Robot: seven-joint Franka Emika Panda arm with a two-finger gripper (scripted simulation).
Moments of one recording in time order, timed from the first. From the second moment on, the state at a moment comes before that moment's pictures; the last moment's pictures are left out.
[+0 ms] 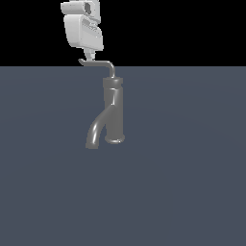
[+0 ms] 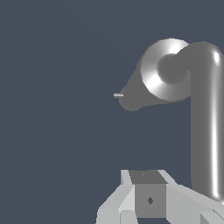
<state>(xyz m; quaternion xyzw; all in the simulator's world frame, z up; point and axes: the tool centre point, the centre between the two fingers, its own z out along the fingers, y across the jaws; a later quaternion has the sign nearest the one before) 0.095 0.115 0.300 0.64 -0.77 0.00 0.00</state>
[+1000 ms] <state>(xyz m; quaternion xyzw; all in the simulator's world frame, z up) 0.050 0.124 0.300 0.63 -0.77 0.00 0.00</state>
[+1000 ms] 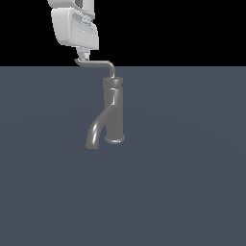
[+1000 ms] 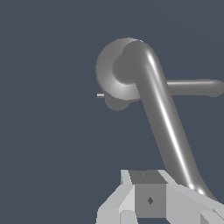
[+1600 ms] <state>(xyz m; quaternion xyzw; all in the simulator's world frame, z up) 0.026 0.129 0.300 0.64 -0.77 0.00 0.00</state>
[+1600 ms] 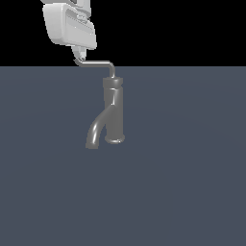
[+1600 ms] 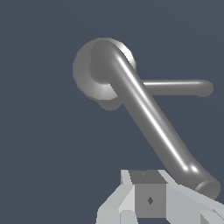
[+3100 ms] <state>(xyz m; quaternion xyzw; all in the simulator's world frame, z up) -0.043 0.092 0.300 0.64 -0.77 0.00 0.00</state>
